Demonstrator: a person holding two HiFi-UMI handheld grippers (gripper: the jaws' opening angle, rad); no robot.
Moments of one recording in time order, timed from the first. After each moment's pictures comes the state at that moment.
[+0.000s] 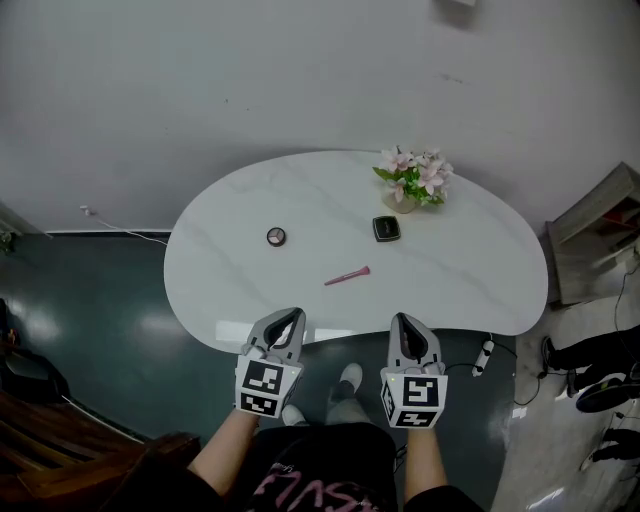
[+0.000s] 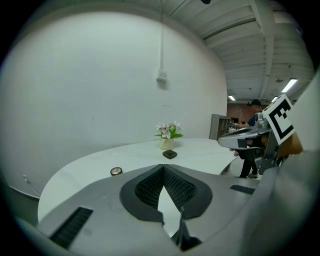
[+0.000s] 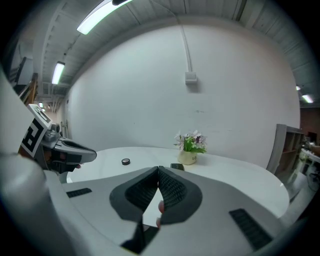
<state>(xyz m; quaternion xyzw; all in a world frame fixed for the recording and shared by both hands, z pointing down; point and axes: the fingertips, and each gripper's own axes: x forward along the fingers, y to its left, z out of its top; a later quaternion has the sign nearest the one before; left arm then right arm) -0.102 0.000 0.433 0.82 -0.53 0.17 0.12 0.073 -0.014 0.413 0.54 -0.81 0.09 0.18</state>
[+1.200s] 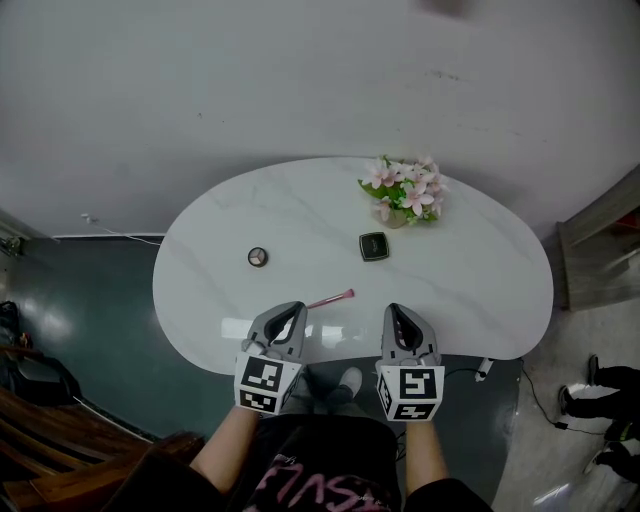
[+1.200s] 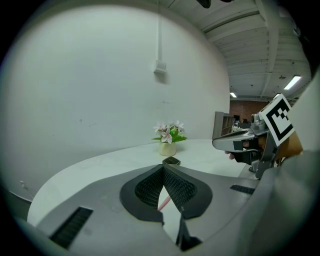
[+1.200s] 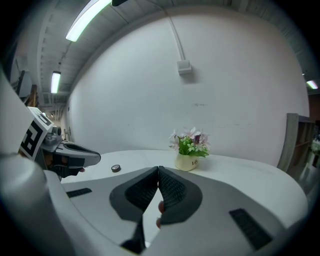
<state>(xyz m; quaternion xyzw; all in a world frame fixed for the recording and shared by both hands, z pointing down) -0.061 -0.084 0.432 0.82 -0.53 0.18 0.12 0.095 -0.103 0.423 0.52 -0.83 0.12 0.16</state>
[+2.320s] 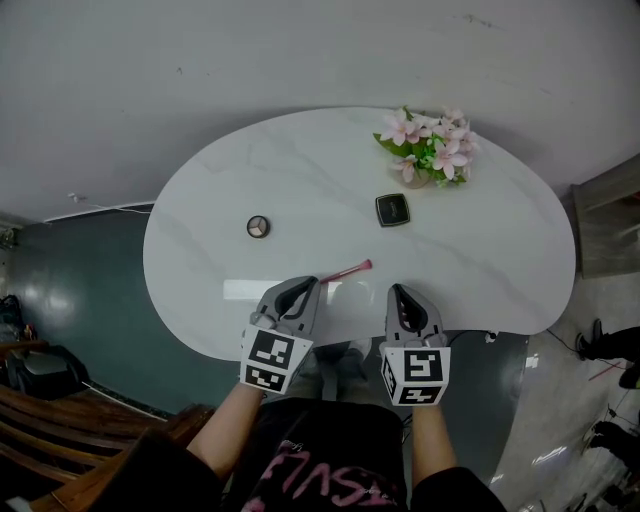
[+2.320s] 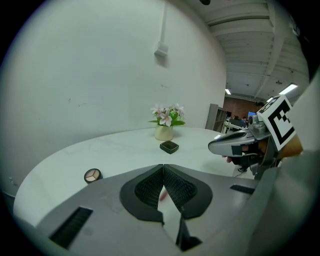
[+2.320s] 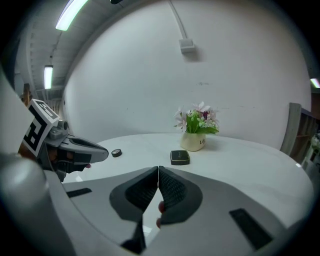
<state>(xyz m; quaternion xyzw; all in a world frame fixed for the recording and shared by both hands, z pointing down) -0.069 -0.098 0.488 0.83 -0.48 0.22 0.17 0.065 -0.102 0.483 0.51 -0.82 0.17 0.22</state>
